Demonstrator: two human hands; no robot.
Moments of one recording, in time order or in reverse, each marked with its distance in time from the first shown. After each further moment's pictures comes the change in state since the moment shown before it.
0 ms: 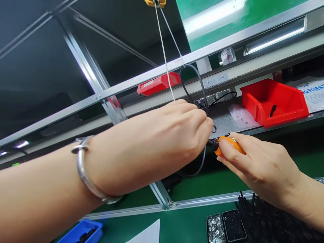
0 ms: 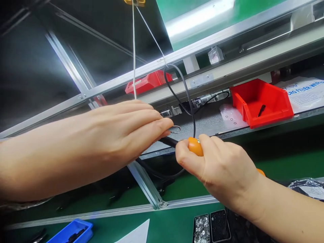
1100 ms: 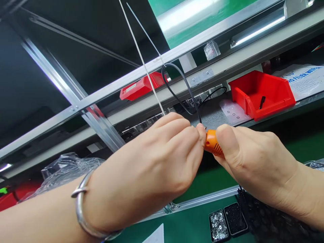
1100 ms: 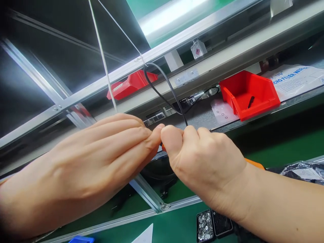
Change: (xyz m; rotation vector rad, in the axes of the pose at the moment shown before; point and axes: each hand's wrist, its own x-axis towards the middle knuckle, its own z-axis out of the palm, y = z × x) left_hand 0.018 0.021 0.014 -0.043 0.179 0.017; right_hand 0.019 0.004 -0.011 -0.051 -0.008 0.118
